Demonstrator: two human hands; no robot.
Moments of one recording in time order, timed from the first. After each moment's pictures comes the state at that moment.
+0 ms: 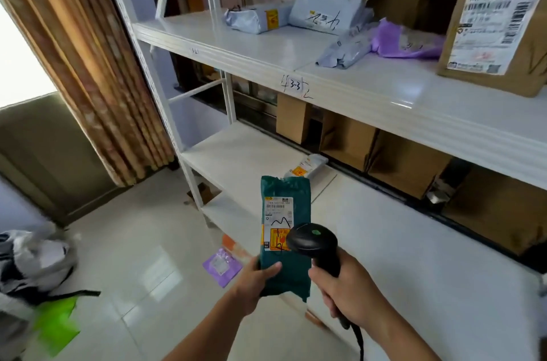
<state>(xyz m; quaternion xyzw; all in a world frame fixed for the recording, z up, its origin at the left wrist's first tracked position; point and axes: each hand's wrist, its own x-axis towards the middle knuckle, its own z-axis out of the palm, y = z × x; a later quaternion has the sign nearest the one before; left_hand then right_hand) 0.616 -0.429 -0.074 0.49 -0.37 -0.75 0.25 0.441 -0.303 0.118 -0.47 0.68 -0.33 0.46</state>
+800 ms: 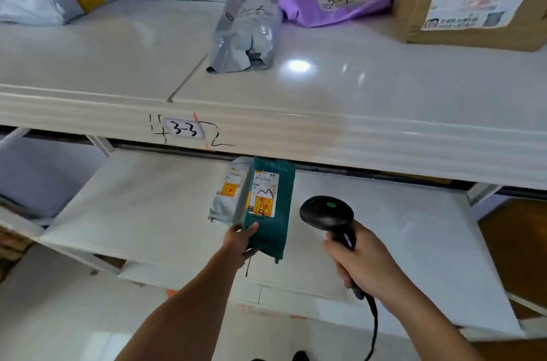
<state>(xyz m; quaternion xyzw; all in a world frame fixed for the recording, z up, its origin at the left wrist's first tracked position) 0.446 -0.691 -0.129 0.55 -0.39 -0.73 0.11 0.349 -0.432 0.090 -0.27 0.80 -0.41 0.34</state>
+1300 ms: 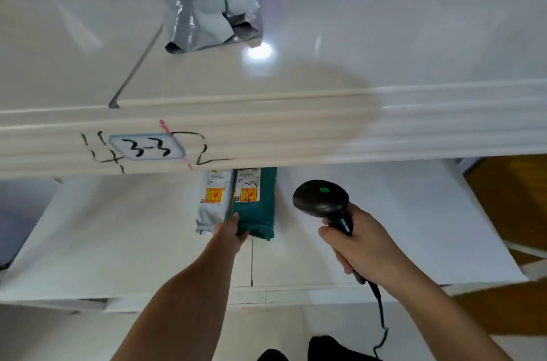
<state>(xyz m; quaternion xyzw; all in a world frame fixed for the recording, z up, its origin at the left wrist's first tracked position) 0.402 -0.756 -0.162 0.60 -0.27 -0.75 0.10 0.351 -0.473 0.064 -0.20 0.82 -0.44 0.32</state>
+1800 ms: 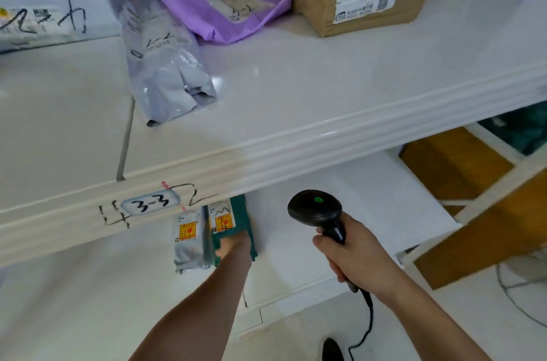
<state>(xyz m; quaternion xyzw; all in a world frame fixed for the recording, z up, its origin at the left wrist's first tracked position) 0.365 -0.711 -0.134 0.58 -0.62 -0.53 -0.06 0.398 -0.445 0.098 -0.08 0.82 -0.50 0.26</state>
